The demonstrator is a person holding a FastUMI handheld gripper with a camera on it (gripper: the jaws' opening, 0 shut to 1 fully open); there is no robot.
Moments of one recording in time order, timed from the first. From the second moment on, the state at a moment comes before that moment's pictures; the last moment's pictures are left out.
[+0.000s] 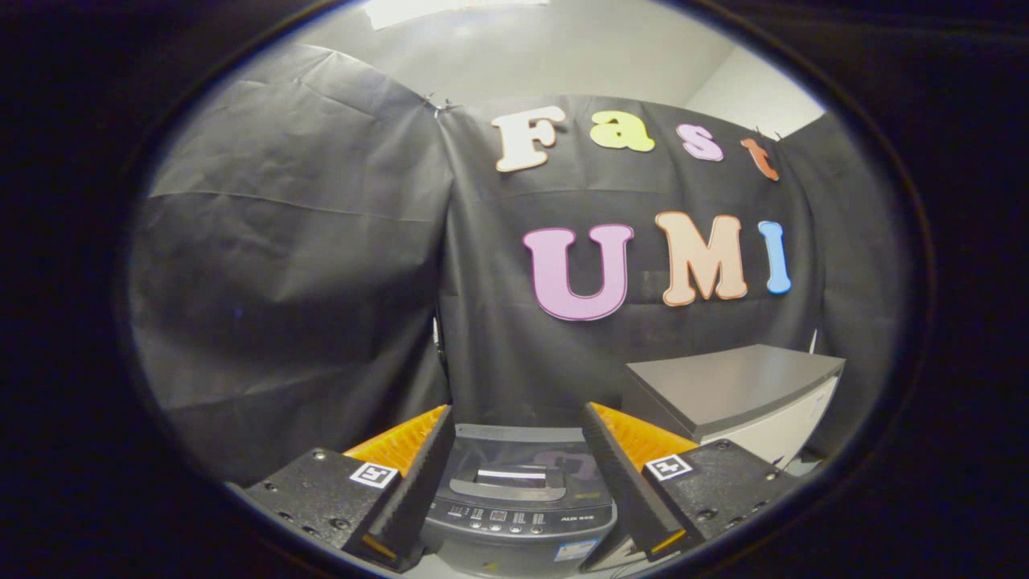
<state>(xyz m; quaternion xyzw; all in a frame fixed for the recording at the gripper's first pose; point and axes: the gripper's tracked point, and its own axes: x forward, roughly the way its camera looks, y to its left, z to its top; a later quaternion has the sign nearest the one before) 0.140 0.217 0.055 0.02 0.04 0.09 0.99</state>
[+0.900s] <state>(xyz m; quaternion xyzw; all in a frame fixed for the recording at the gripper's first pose) 0.059 0.172 0.015 0.04 0.05 0.05 1.00</state>
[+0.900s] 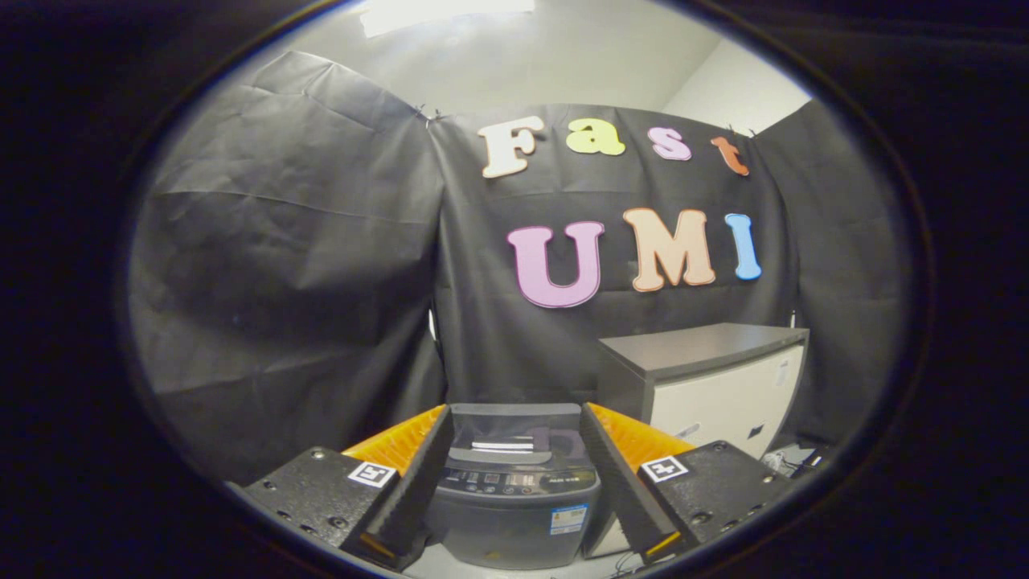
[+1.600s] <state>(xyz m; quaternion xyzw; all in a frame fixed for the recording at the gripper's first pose) 0.040 0.158 -0.010 0.04 0.08 0.04 1.00</state>
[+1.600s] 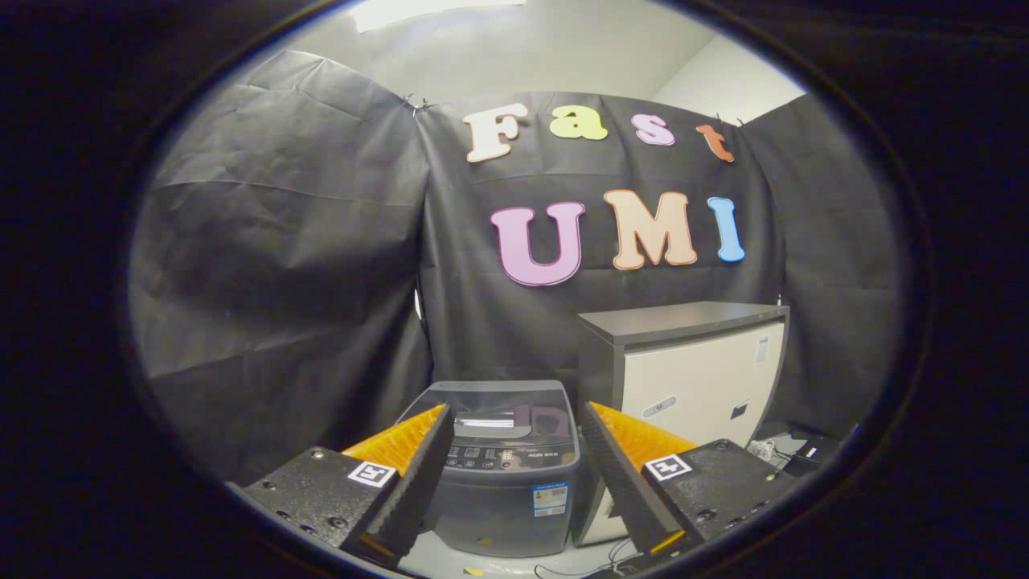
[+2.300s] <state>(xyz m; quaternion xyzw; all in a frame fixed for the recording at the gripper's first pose) 0.039 0.166 -0.014 0.01 0.09 0.05 0.99</state>
